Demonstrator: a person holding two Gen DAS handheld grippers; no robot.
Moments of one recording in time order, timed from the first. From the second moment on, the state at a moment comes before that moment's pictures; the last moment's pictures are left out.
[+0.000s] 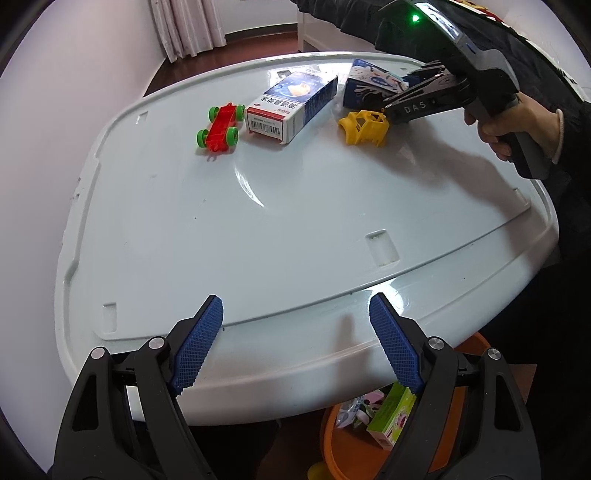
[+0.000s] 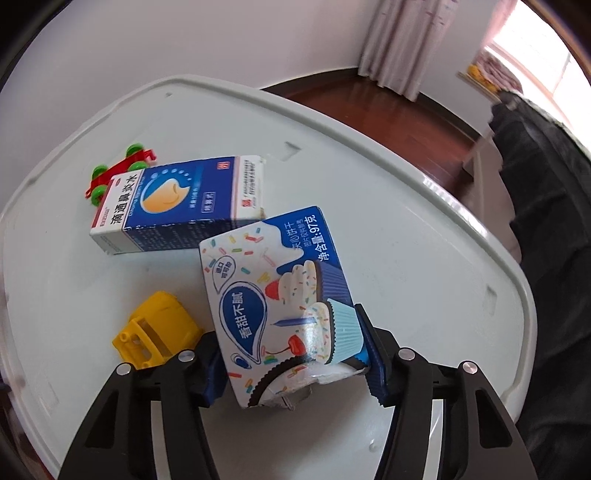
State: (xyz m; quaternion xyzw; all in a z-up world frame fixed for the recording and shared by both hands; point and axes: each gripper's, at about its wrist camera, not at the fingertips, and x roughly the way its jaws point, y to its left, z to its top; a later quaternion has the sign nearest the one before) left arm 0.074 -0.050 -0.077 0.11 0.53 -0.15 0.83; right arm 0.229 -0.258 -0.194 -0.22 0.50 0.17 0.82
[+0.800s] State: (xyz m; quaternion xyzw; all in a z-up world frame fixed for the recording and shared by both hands) left arm 0.102 -0.059 -0.061 0.13 0.53 -0.14 0.83; right arm 0.091 -0.296 -0.163 0.05 0.51 0.05 0.86
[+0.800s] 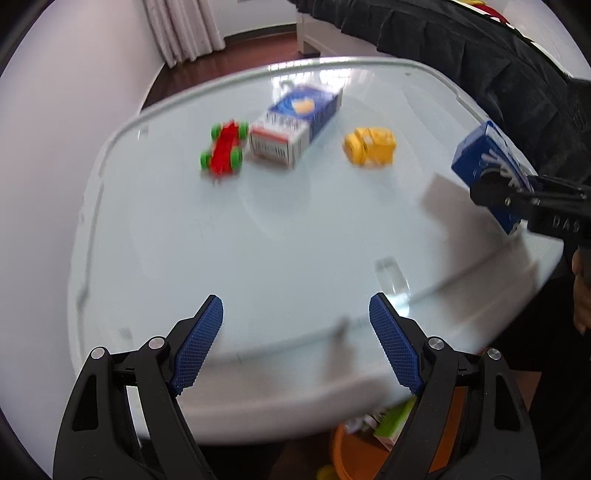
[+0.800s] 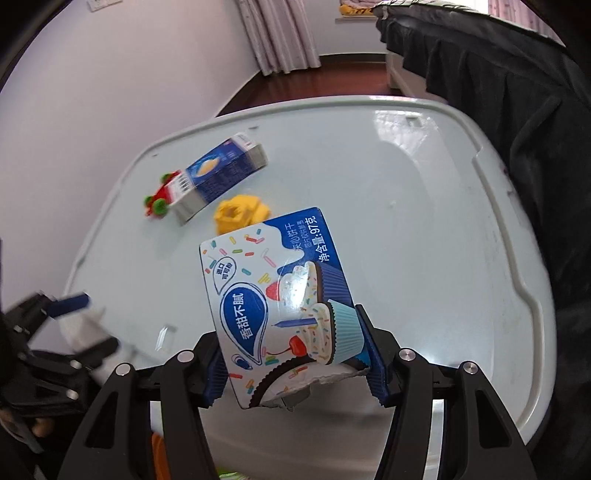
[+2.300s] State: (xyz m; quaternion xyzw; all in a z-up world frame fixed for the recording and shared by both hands) left arm 0.274 -0.150 -0.095 0.16 0.50 -0.18 0.83; right arm 0.108 -0.332 -0.148 0.13 0.48 0.01 0.87
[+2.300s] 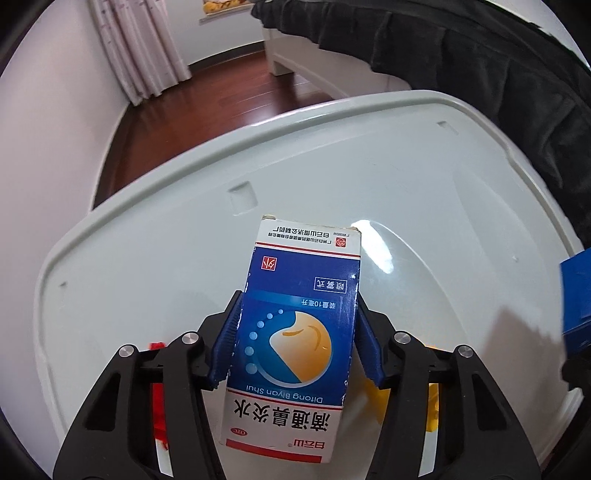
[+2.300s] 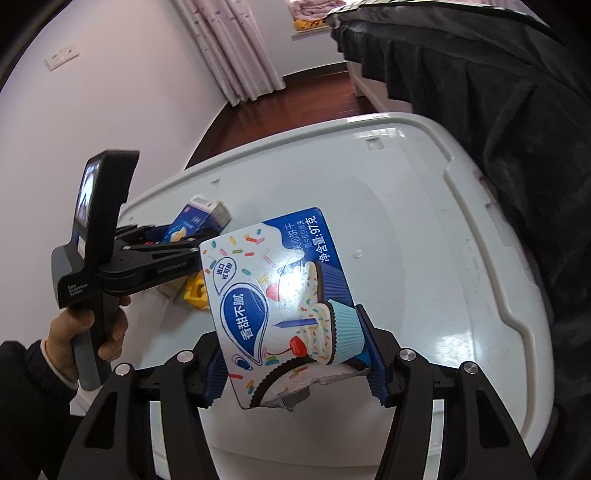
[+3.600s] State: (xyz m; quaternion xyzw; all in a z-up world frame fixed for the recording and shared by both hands) left arm 0.056 -0.057 -0.024 0.06 0.50 -0.09 0.86; right arm 0.026 -0.306 -0.132 0.13 0.45 0.05 0.88
